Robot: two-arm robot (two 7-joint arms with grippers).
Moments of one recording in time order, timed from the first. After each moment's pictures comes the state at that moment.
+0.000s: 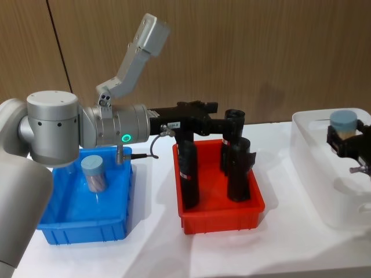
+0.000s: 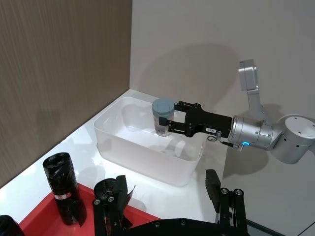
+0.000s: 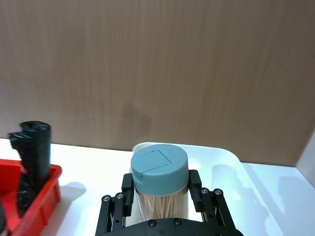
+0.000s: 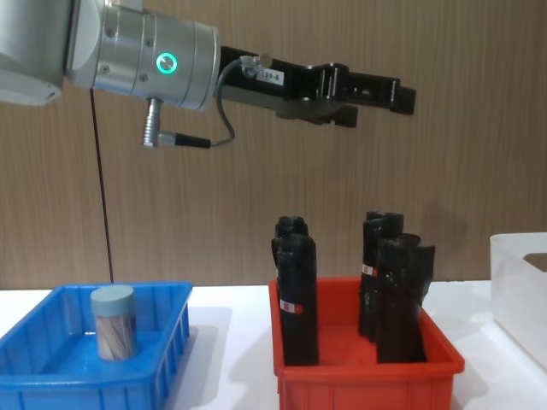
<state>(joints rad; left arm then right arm) -0.78 0.21 0.37 -1.27 -0.36 0.61 -0.86 0.35 0.33 -0.11 -1.32 0.21 0.10 0.06</state>
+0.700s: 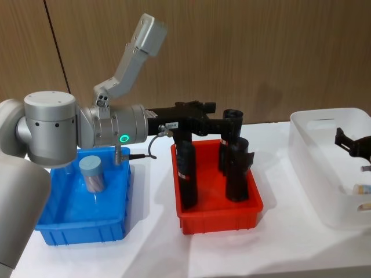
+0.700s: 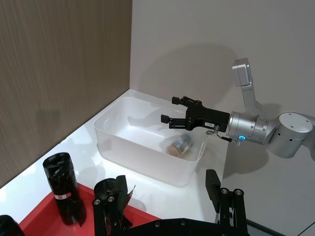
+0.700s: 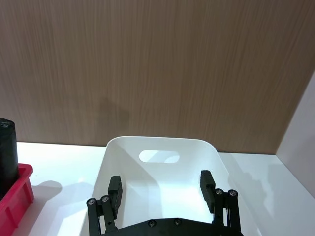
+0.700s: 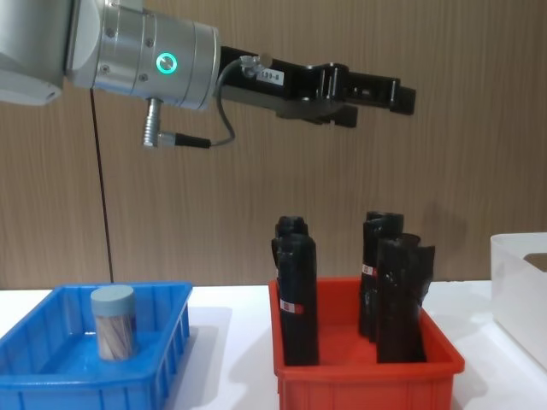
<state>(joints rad) -0.78 0.21 0.37 -1.27 -0.36 0.61 -0.86 0.37 0.34 -0.08 -1.27 0.22 0.10 0.04</state>
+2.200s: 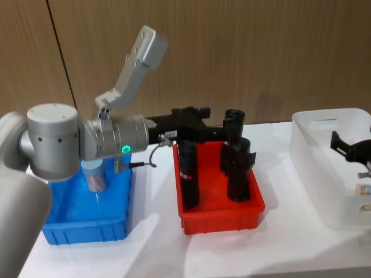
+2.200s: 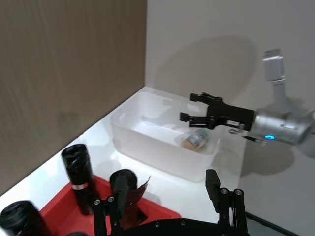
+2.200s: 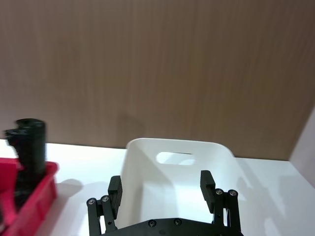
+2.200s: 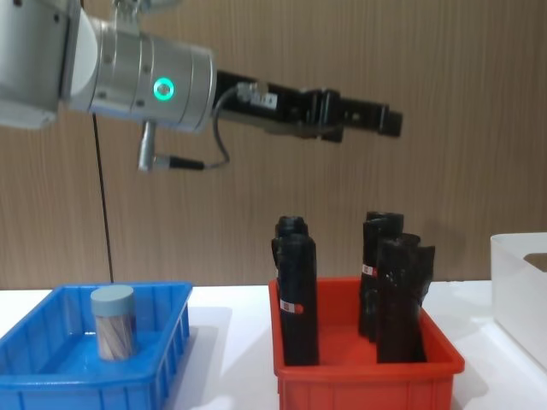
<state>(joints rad) -0.73 0.22 0.37 -1.30 -0.35 0.55 -0.78 0.31 0.34 -0.09 -1.34 0.23 0.08 0.05</state>
